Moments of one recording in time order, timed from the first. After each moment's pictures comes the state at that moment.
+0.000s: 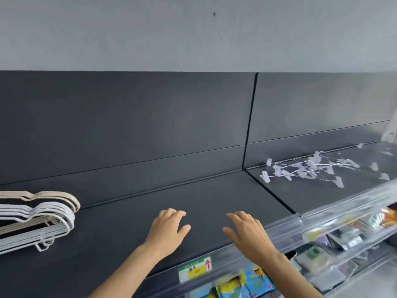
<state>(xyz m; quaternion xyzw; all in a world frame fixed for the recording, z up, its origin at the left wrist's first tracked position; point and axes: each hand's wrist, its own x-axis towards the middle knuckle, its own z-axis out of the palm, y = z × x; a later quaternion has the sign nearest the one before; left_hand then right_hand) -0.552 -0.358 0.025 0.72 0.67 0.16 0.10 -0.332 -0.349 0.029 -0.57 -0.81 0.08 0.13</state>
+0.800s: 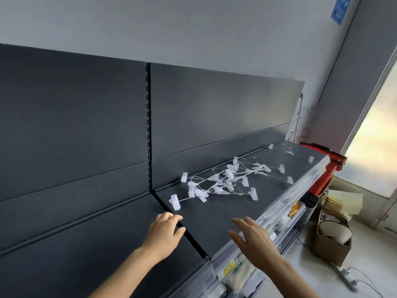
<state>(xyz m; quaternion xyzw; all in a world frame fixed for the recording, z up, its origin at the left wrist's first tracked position) -0.289 -0.148 -0.005 0.80 0.54 0.19 0.18 -0.067 -0.227 0.027 -0.72 -0.68 0.06 0.13</state>
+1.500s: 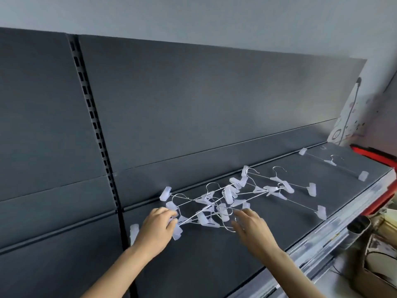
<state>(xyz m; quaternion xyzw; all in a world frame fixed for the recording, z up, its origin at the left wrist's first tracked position) -0.173 -0.012 -0.019 0.73 0.61 0.27 0.15 0.074 -0.031 -0.001 -0.66 -0.73 0.09 0.16</state>
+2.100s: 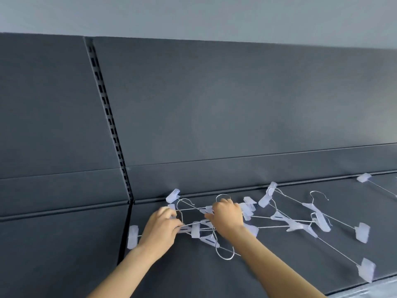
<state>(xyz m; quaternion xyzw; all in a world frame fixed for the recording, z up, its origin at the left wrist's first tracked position) -0.145 -0.001 -0.028 0.72 0.67 0.16 -0.01 0.029 0.082 -0.003 -0.56 -0.83 0.08 0.03</state>
